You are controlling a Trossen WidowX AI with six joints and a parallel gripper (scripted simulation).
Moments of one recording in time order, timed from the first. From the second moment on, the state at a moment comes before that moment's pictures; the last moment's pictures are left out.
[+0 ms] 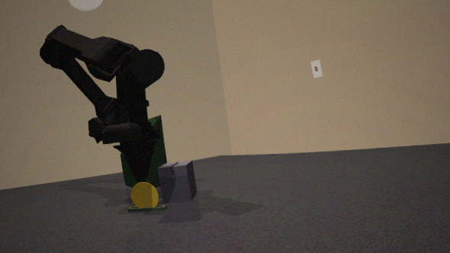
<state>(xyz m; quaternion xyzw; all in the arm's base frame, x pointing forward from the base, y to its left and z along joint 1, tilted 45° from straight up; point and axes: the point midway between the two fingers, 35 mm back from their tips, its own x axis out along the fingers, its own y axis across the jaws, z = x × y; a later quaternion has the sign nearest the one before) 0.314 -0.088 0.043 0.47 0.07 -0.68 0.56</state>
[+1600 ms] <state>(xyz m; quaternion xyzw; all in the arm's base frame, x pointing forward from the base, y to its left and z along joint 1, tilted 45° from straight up) 0.314 -0.124 0.008 0.46 0.07 -0.68 0.56</state>
